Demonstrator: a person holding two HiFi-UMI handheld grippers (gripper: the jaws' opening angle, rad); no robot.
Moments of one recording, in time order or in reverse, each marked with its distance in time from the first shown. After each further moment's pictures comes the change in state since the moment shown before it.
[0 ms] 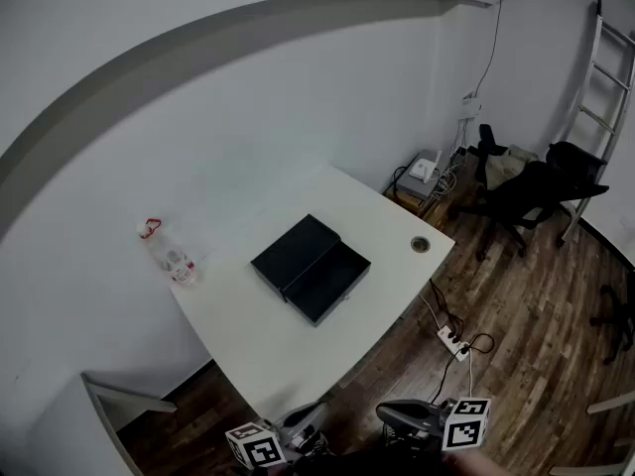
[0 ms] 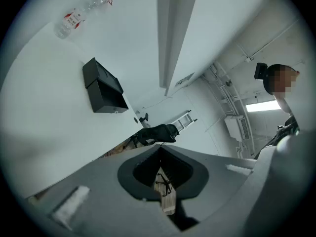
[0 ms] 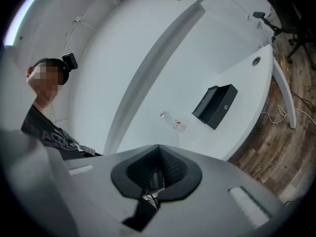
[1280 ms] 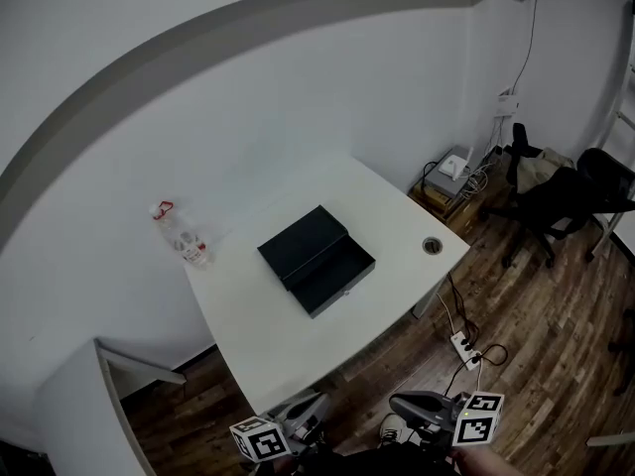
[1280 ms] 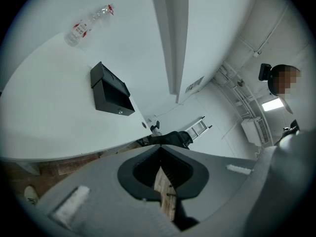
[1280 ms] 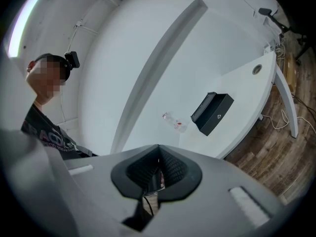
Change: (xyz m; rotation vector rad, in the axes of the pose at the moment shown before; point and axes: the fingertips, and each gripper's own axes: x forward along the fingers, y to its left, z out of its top) left arm 0.051 -0.012 -0.019 0.009 -0.113 0.178; right arm -0.060 -0.037 0.045 -0.027 0.059 0.086
